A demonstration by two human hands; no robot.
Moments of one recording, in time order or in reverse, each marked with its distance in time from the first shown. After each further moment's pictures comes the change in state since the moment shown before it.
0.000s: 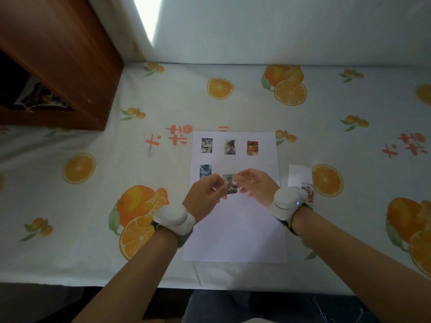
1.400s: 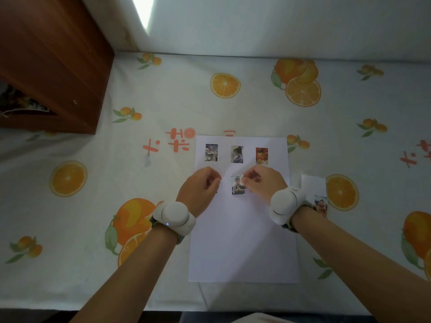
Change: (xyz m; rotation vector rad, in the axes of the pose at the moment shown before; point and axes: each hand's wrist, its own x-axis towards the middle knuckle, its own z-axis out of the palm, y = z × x) left_hand 0.042 -0.019 -0.025 0.115 0.040 -0.061; right_hand 0.047 -0.007 -0.004 -0.314 0.076 0.014
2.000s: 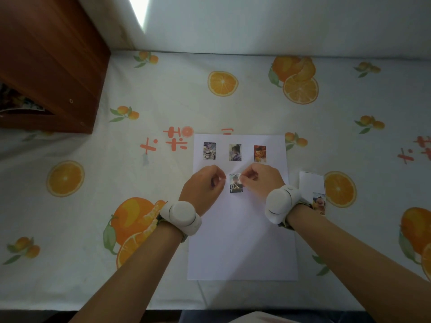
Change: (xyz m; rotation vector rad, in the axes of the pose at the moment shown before) left_hand 0.001 0.007 0.007 0.088 -0.002 0.098; right_hand 0.001 -0.001 0.003 -0.033 0.047 -0.003
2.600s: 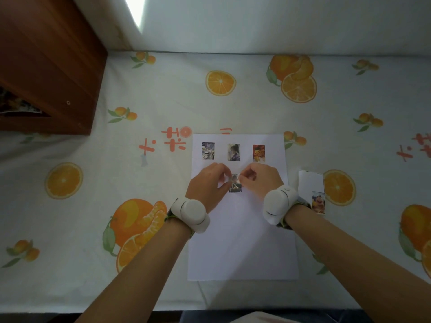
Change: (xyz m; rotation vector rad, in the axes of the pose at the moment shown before) left_hand 0.008 0.008 0.008 0.103 -0.005 0.071; right_hand -0.001 0.000 0.002 -0.027 0.000 -0.025
